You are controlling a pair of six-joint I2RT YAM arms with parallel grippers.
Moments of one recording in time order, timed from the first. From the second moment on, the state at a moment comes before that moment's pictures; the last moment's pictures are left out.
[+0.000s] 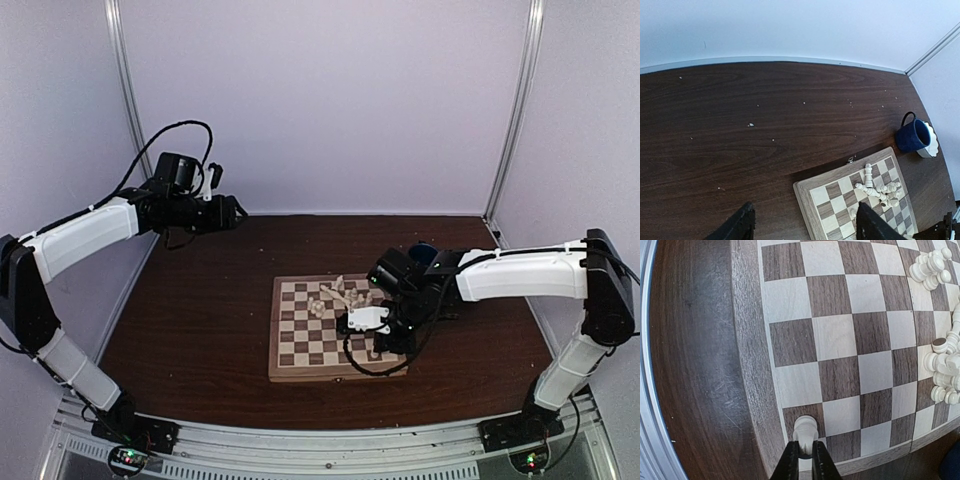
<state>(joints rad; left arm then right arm) -0.40 1.53 1.30 -0.39 0.16 -0.35 0.92 1.64 1.11 -0.69 -0.12 -0.55</state>
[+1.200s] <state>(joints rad) -0.40 1.53 1.30 -0.39 0.23 -0.37 0.79 1.96 1.58 -0.84 -0.12 -0.52</state>
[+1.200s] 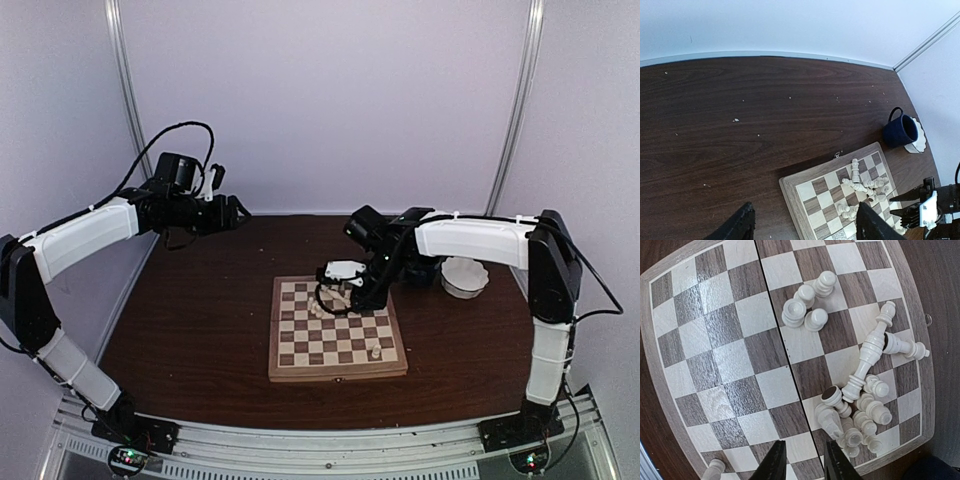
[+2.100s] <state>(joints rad) -0.40 1.53 1.30 -0.39 0.26 -0.38 0.79 2.03 1.58 -0.78 -0.09 -0.68</state>
